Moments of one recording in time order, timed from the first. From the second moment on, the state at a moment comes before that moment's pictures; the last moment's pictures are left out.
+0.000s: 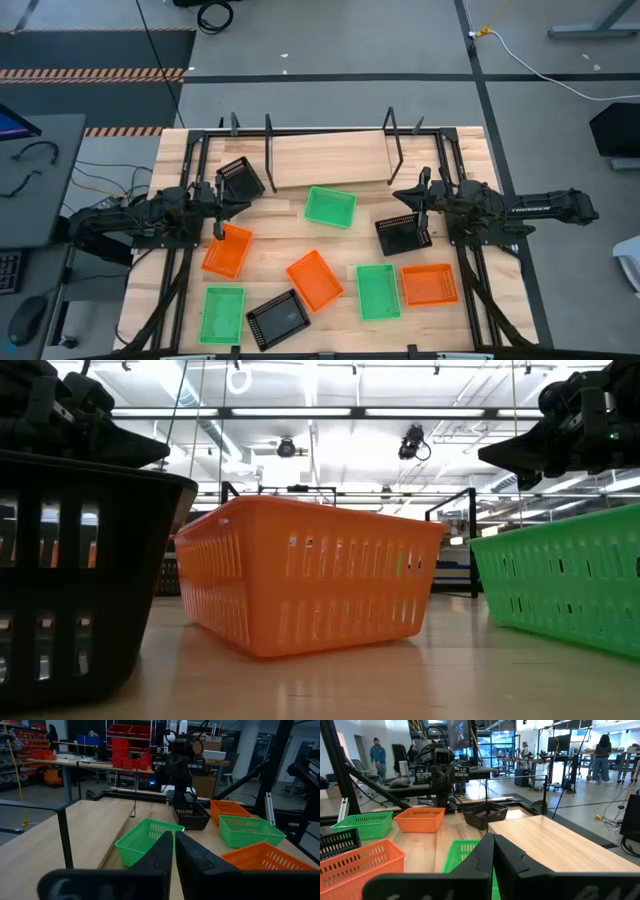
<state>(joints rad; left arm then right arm) 0.09 0.03 0.01 0.05 -0.05 -0.09 -0.07 0.28 0.01 0.32 0.13 0.02</state>
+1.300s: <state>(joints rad) 0.09 0.03 0.01 0.06 -0.05 -0.18 -0.07 0.28 0.01 0.32 0.13 0.02</state>
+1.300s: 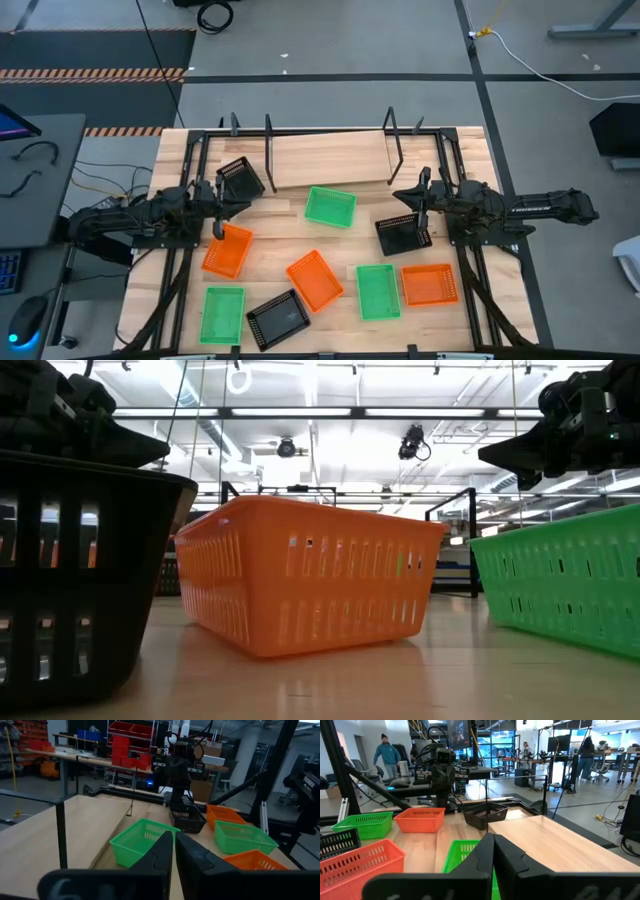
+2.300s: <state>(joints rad) 0.04 0.40 0.08 0.25 -0.20 -0.14 -0.07 0.28 0.01 0.38 0.16 0.08</state>
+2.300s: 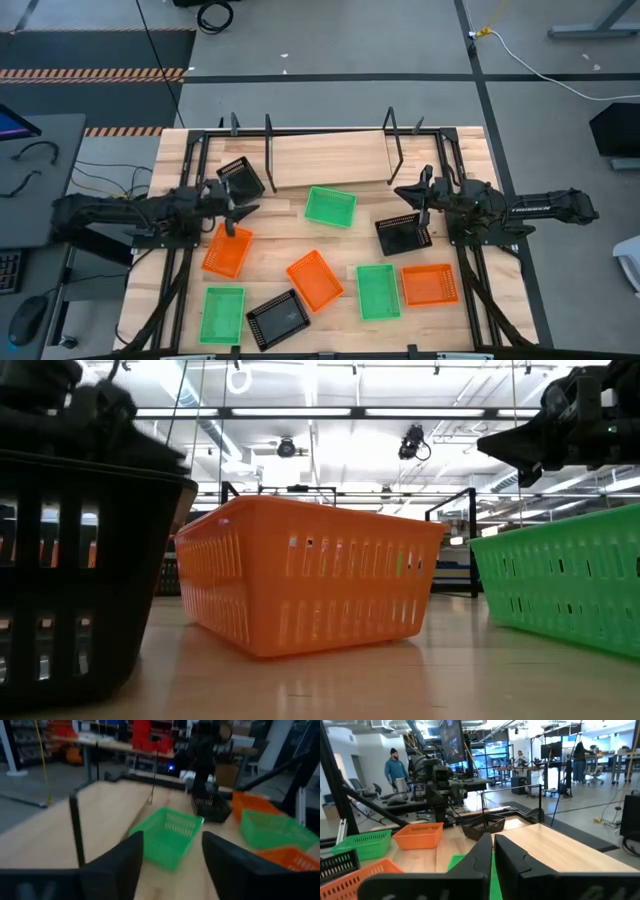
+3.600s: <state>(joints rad) 0.43 1.22 0.31 0.58 -0.10 -0.06 -0.07 0.28 0.01 0.39 0.17 -0.06</state>
